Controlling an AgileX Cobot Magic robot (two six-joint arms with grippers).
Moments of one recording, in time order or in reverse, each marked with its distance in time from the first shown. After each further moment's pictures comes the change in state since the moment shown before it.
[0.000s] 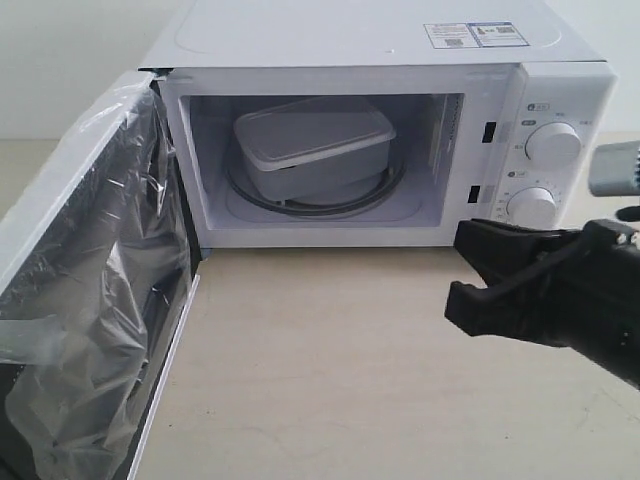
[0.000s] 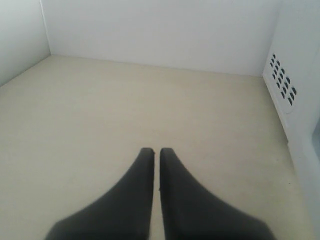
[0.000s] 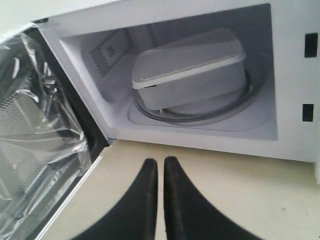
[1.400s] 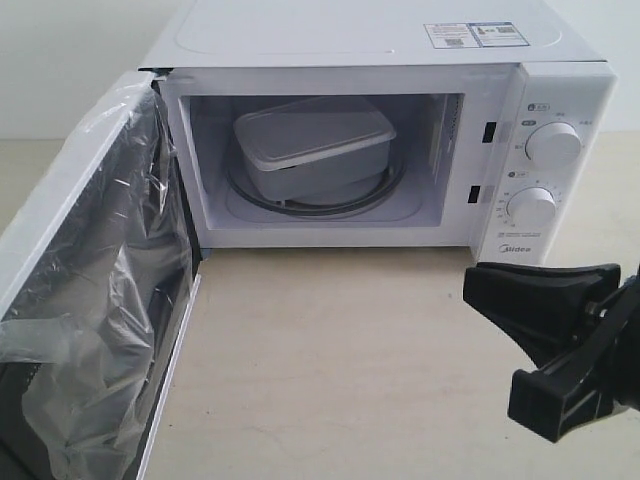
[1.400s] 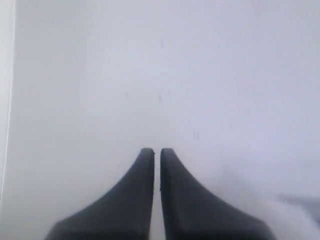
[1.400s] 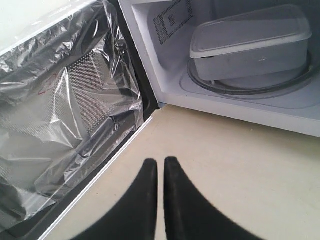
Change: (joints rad) left arm -0.200 -0.002 0.000 -0.003 -0.652 -0.018; right arm 0.000 -0.279 0.001 -0.002 0.373 -0.112
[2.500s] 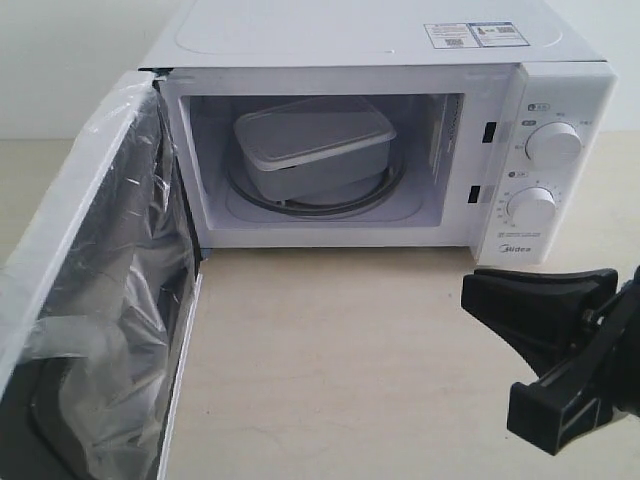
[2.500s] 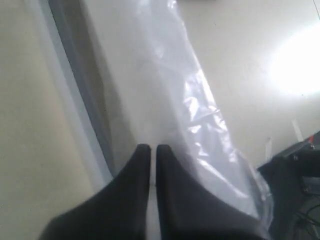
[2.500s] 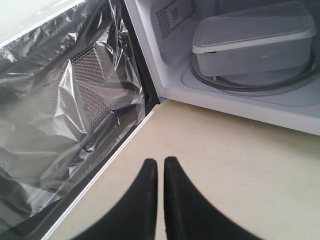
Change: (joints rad) left arm 0.000 0.884 -0.811 -0.531 1.556 0.297; right arm 0.000 0.000 0.000 0.000 0.020 -0.025
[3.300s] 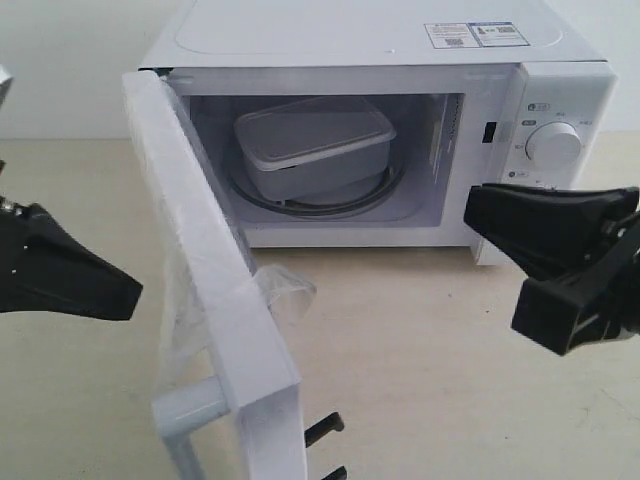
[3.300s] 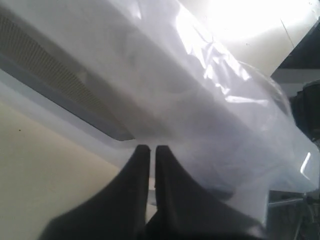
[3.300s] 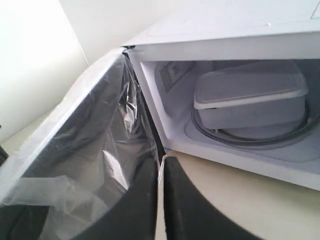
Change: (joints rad) left arm -0.257 0.228 0.000 -0.174 -0.113 0.211; right arm 0.000 0.000 -0.089 0.039 -0.068 -0.029
